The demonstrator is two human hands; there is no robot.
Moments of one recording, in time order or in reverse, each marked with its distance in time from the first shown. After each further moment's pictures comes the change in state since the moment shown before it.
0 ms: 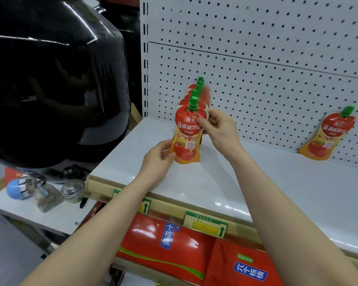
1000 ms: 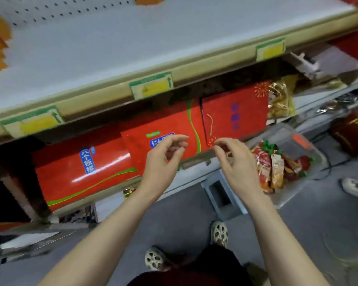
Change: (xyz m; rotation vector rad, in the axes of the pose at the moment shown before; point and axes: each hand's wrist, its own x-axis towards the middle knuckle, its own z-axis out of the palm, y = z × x) left_hand -0.309 -0.011 0.246 -0.052 -0.670 0.142; right_hand -0.512 0.080 -0.169 -0.702 0.496 0.464
